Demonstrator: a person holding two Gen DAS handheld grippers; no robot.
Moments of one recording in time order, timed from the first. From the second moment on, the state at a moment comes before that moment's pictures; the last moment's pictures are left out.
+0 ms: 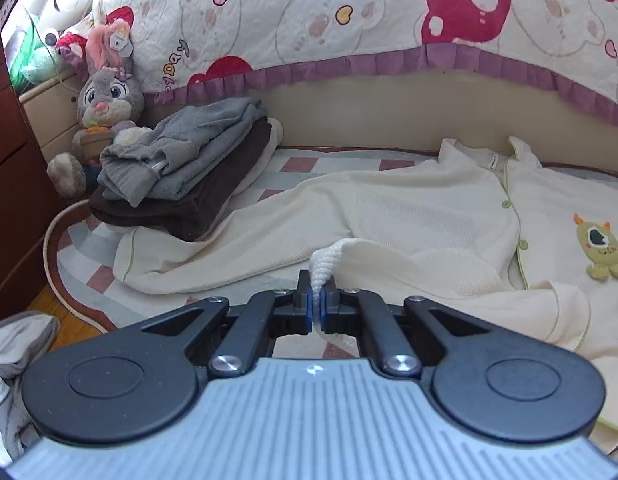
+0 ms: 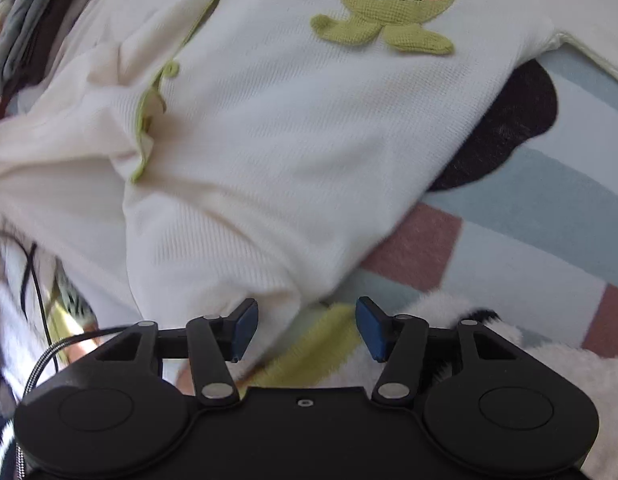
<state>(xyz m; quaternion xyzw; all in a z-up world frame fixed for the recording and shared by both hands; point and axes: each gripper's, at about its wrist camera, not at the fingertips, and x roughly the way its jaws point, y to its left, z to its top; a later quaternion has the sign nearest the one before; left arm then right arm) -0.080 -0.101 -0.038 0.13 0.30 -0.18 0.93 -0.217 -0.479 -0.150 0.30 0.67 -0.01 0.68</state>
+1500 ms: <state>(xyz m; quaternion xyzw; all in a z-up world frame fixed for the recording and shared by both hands) -0.121 -0.080 0.039 0.18 0.31 -0.38 0.85 -0.288 -0.432 0.003 0.26 0.40 0.00 0.88</state>
